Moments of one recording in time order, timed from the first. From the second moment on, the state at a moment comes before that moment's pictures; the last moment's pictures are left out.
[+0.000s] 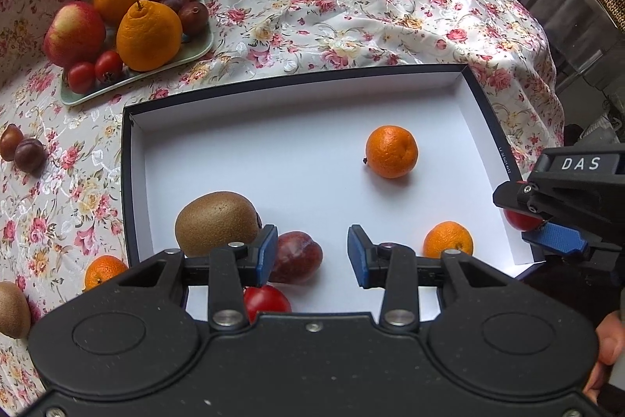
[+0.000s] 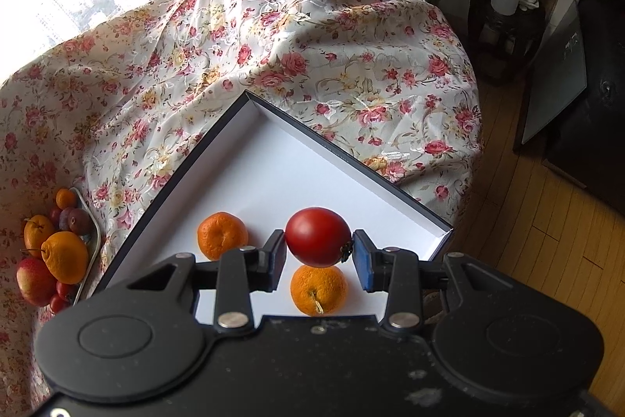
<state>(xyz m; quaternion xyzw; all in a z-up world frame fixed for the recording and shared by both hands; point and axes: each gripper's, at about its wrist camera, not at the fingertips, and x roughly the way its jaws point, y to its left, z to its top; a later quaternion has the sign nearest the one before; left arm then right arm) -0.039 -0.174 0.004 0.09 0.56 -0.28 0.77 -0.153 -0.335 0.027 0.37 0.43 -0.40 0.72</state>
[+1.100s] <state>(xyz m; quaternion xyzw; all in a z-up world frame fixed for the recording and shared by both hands) -0.025 -0.151 0.017 0.07 0.56 -0.24 0.79 -0.125 -0.316 0.027 0.28 0.53 -0.40 0.69</state>
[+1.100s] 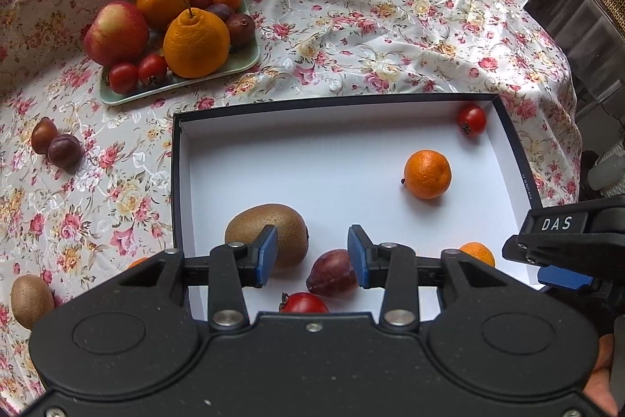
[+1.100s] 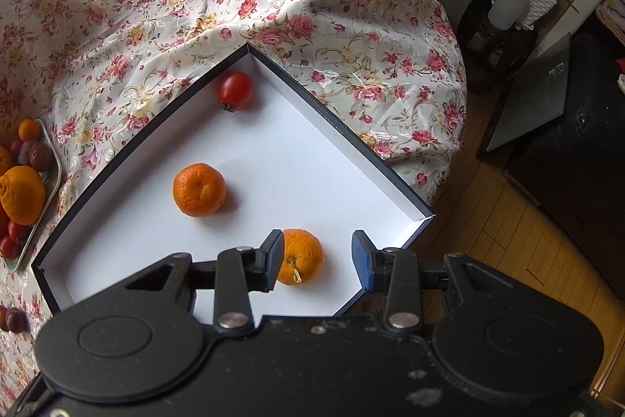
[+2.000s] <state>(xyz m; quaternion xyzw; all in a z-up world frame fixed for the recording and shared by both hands) 0.020 -0.033 0.027 0.03 0.57 -0.13 0.81 -0.067 -0.200 0.053 0.16 0.58 -0.23 0.76</state>
